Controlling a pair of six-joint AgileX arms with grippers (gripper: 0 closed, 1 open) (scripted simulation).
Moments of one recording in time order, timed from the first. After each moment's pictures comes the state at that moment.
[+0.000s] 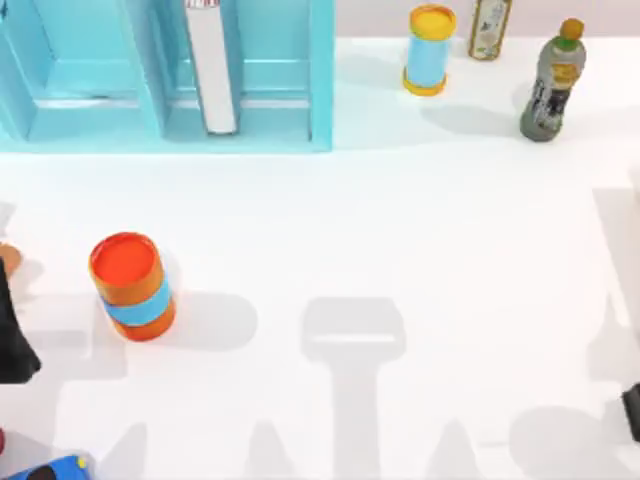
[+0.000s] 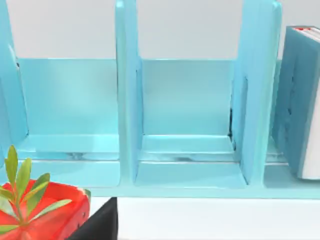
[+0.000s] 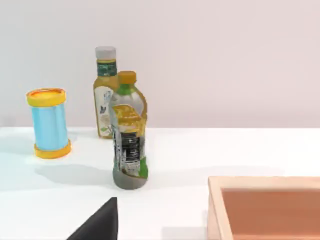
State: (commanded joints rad) left arm 0.00 0.00 0.00 0.00 0.00 0.00; right arm 0.00 0.00 0.00 0.00 0.00 0.00
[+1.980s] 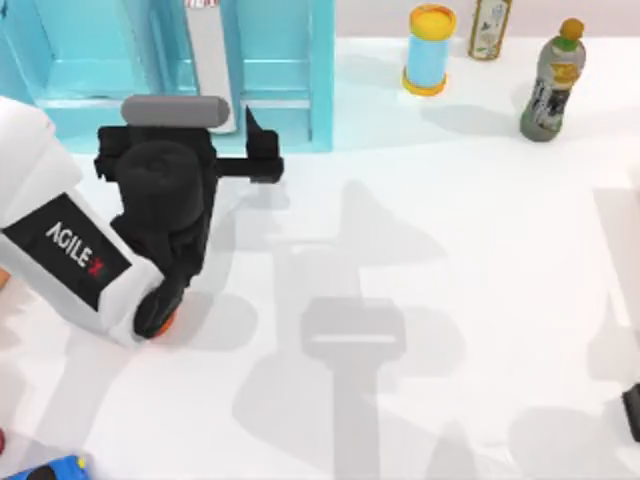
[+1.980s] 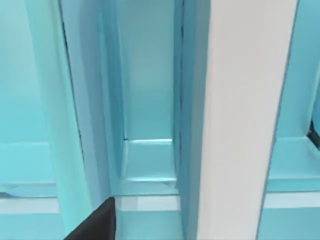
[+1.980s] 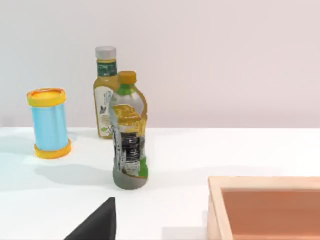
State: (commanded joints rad) left arm -0.45 2.13 0.81 1.21 -0.38 -0.02; right arm 0.00 0.00 0.00 0.00 0.00 0.00
